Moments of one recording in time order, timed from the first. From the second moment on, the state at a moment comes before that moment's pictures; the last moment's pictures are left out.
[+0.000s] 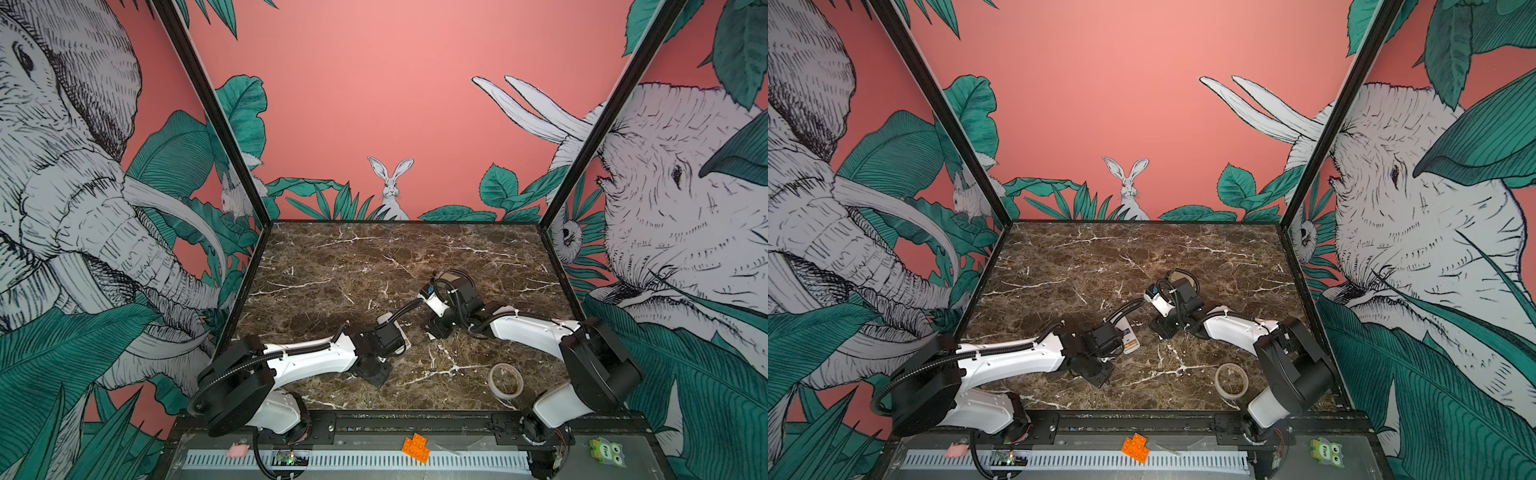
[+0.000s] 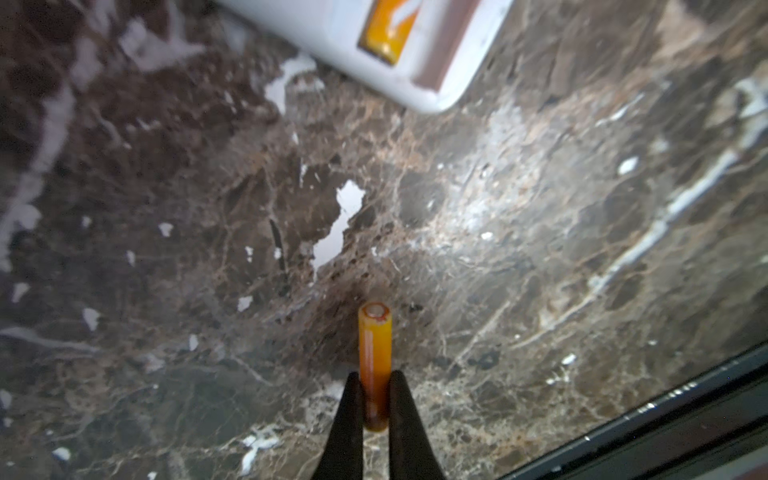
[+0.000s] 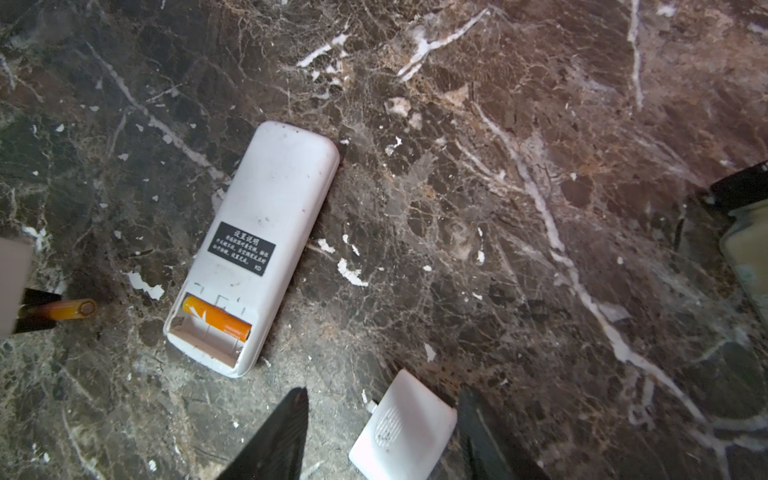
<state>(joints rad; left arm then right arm) -1.05 1.39 0.76 -0.75 -0.02 -0.38 0.62 1.54 0.79 -0.16 -0.31 -0.16</state>
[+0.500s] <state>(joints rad) -1.03 1.60 1.08 -0.79 -0.07 -0.14 0.61 1.54 0.79 -0.16 -0.31 -0.16</state>
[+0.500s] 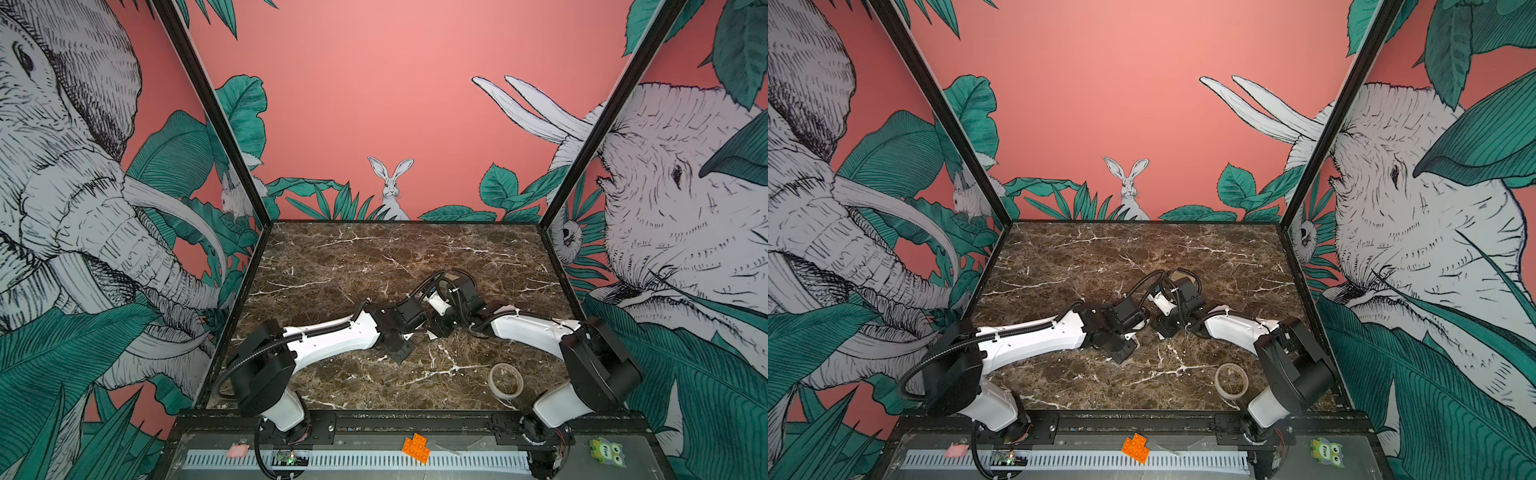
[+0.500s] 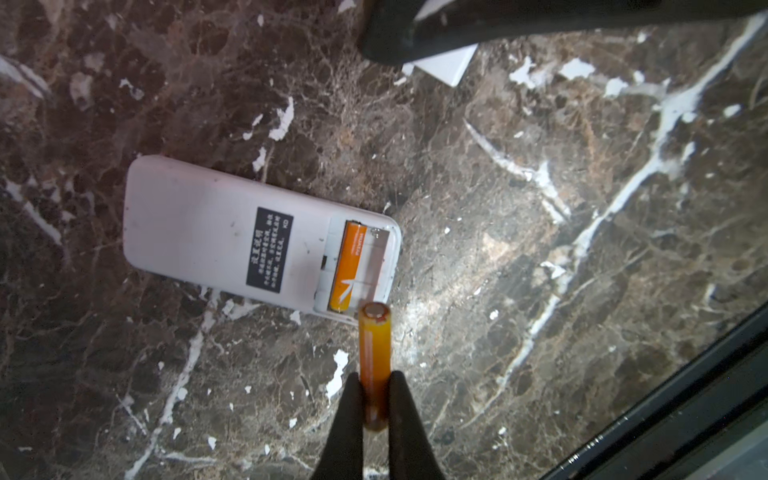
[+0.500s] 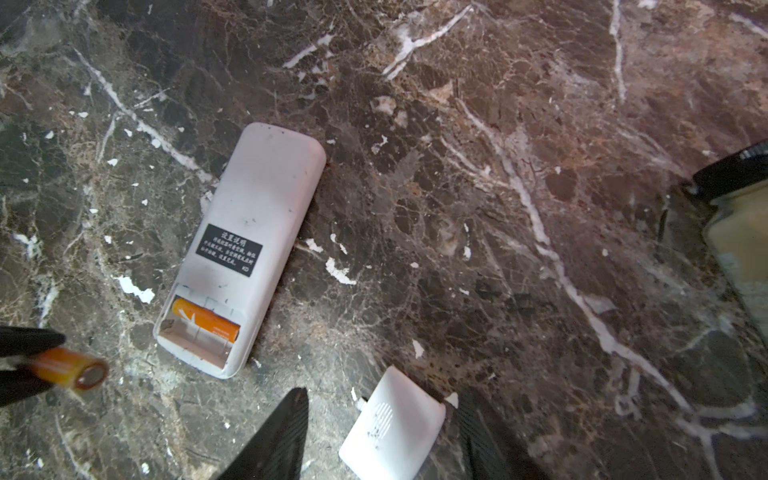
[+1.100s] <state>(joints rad) -1.00 1.73 1.15 -0.84 0.00 -0.02 0.56 1.58 0.79 -0.17 -0.29 -0.13</state>
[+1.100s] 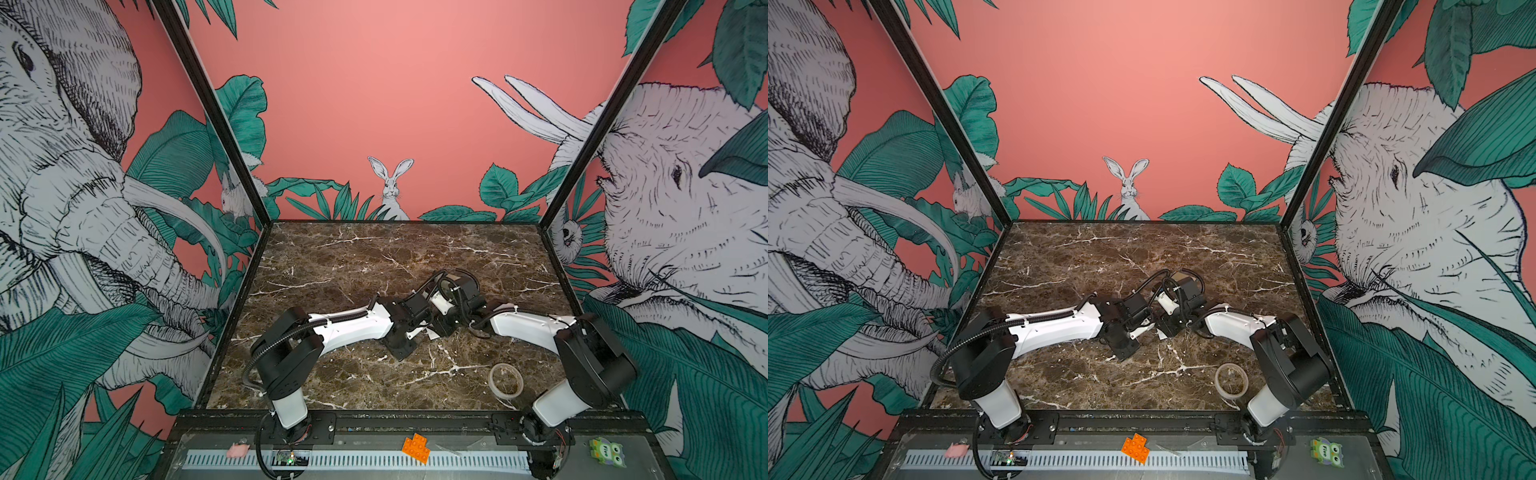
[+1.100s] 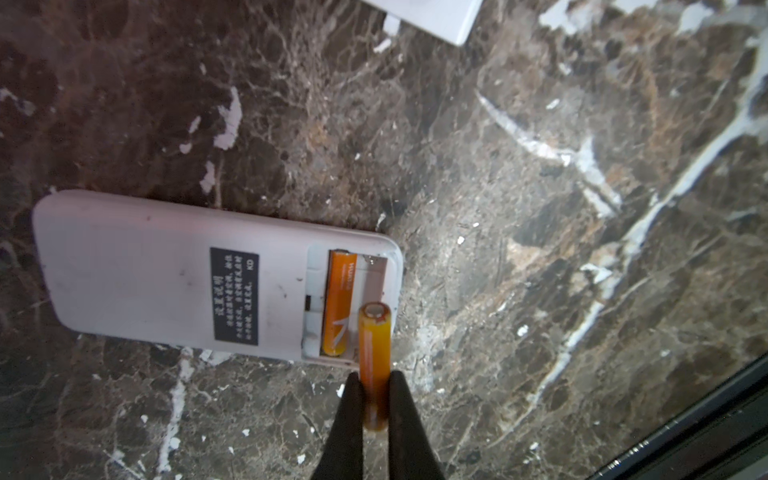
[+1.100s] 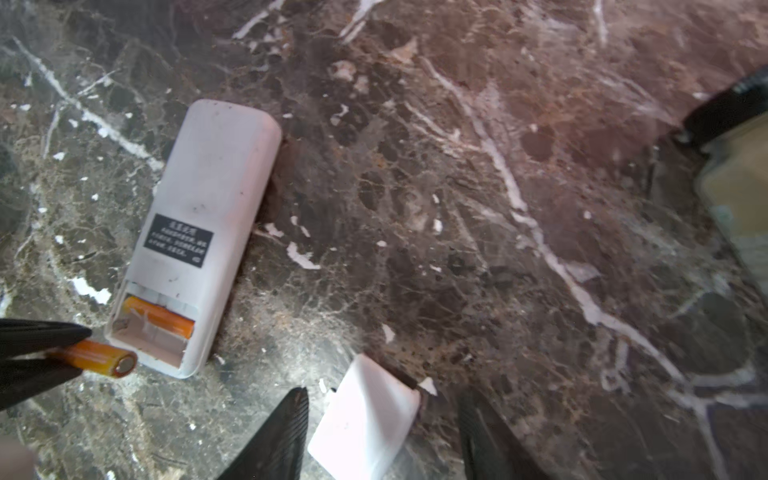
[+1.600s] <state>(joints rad) -1.00 1.75 1.18 -0.86 -0.01 -0.01 0.50 1.56 0.75 -0.15 -0.30 -0.08</state>
